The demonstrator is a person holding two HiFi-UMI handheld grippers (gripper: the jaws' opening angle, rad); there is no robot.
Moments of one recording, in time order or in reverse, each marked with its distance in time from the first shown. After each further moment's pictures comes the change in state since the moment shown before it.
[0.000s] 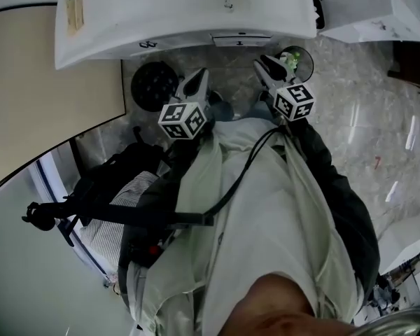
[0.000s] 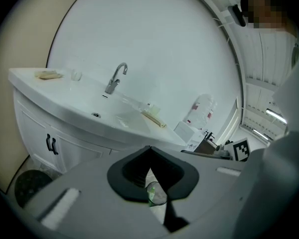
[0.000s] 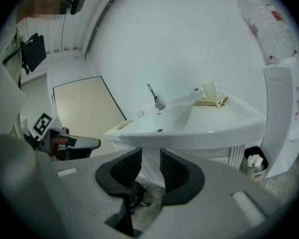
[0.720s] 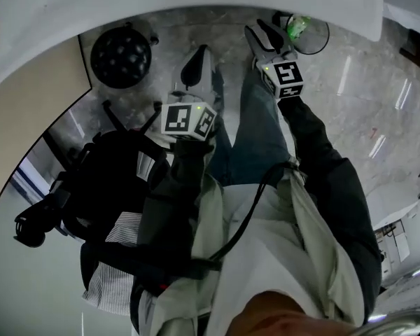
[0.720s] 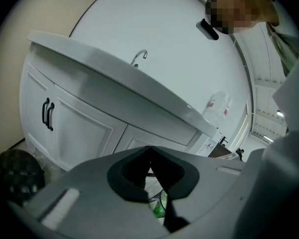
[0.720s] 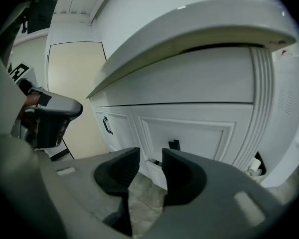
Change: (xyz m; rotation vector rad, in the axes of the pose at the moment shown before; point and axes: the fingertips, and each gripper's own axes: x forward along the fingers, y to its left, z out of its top) left arm 0.101 0.072 -0.105 -0.052 -0.099 0.086; right arm 0.126 -0.103 -0.156 -0.211 0.143 -0.125
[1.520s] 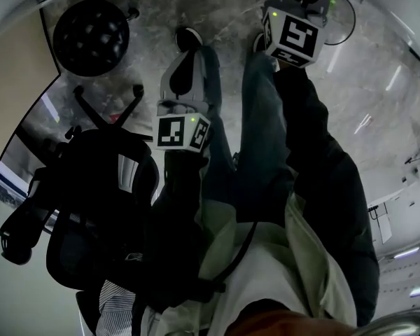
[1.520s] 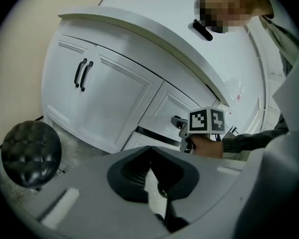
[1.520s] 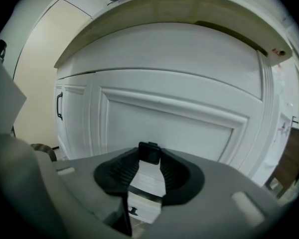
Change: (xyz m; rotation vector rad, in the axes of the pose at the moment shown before) left arm -0.021 0.090 -0.148 -0.049 0.113 0.110; right arm 0.086 -0.066 0.000 -0.181 -0.165 -0.470
